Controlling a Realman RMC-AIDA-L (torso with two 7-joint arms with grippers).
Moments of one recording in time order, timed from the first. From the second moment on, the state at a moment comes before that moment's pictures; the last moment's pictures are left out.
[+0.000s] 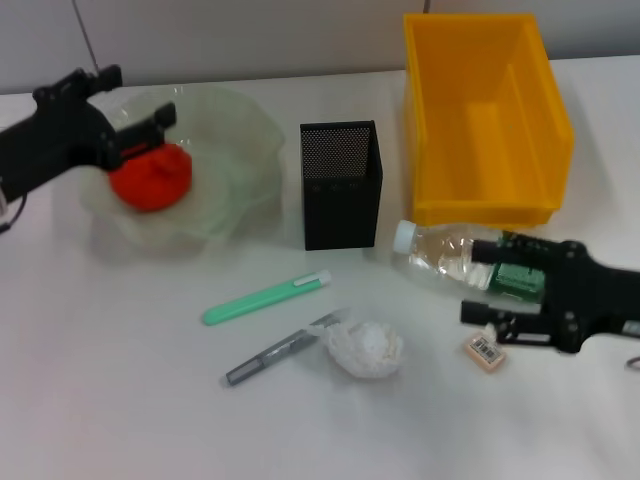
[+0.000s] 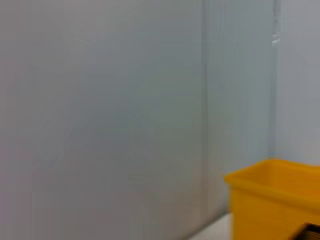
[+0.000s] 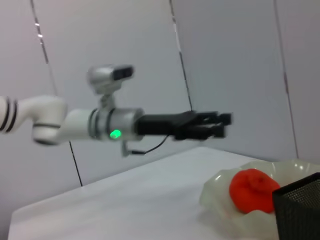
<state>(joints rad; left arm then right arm) -0.49 -2.07 0.90 0.64 1.50 1.18 -1.09 0.35 2.08 -0.52 -0.66 -1.99 -1.82 1.16</state>
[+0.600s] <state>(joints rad) -0.29 -2.06 0.93 0.56 1.53 1.48 -0.93 0.53 2.04 -0.99 -1.45 -2.21 -1.96 2.23</state>
